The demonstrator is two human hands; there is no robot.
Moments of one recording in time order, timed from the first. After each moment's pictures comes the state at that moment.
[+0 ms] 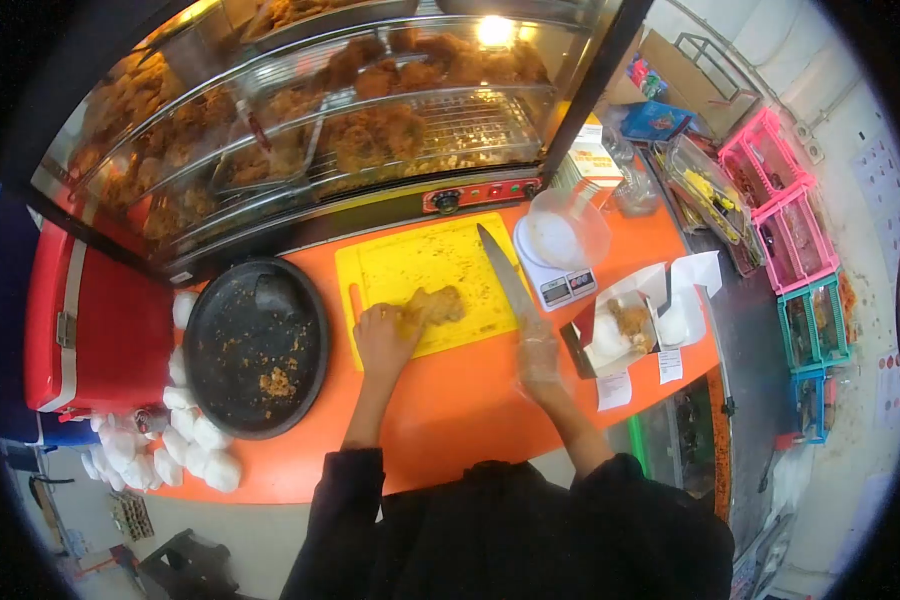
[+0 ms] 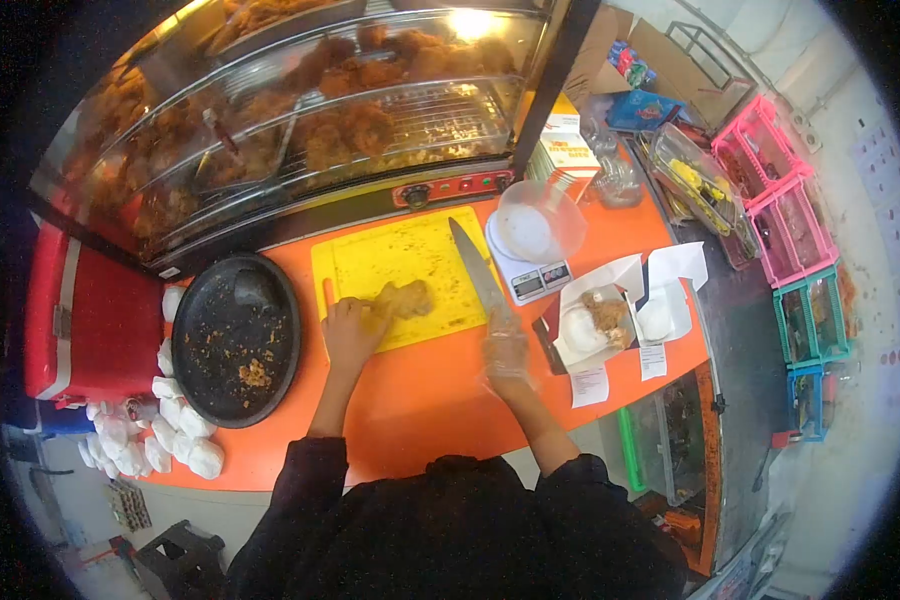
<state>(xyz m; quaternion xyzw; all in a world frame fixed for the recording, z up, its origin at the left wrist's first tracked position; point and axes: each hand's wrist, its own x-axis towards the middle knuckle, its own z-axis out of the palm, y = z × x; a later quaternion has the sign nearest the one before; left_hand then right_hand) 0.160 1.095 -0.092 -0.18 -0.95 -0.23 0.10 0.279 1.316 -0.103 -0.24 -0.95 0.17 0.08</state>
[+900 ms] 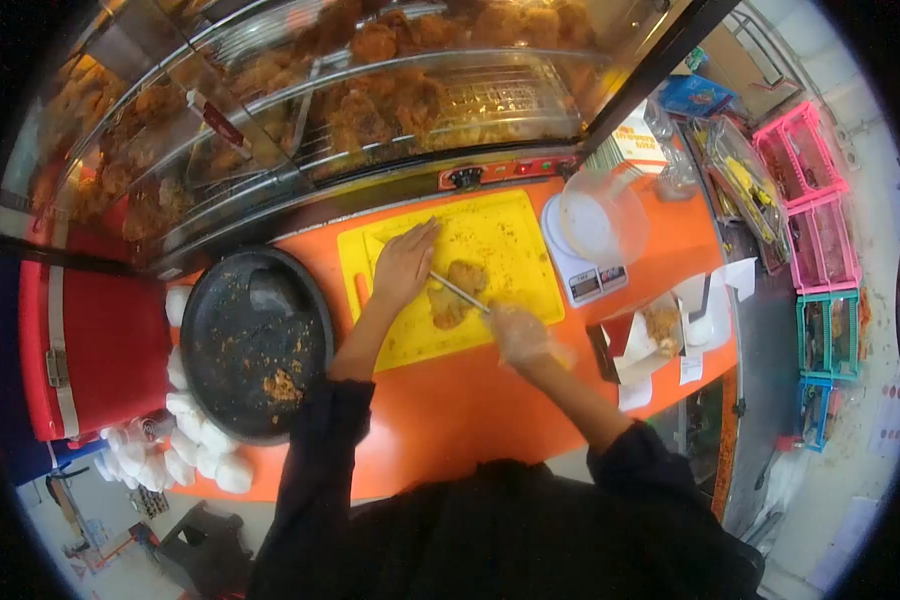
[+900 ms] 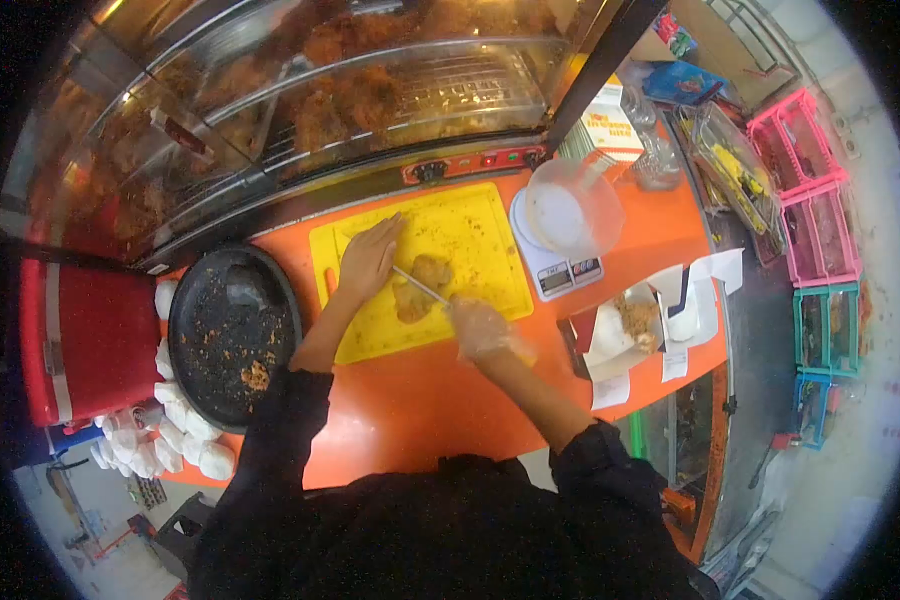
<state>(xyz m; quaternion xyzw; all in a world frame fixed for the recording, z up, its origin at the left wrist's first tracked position) 0.041 1.127 -0.118 -0.40 -0.87 -0.27 0.03 0.197 1.282 -0.070 -0.11 -0.95 0.14 -0.26</state>
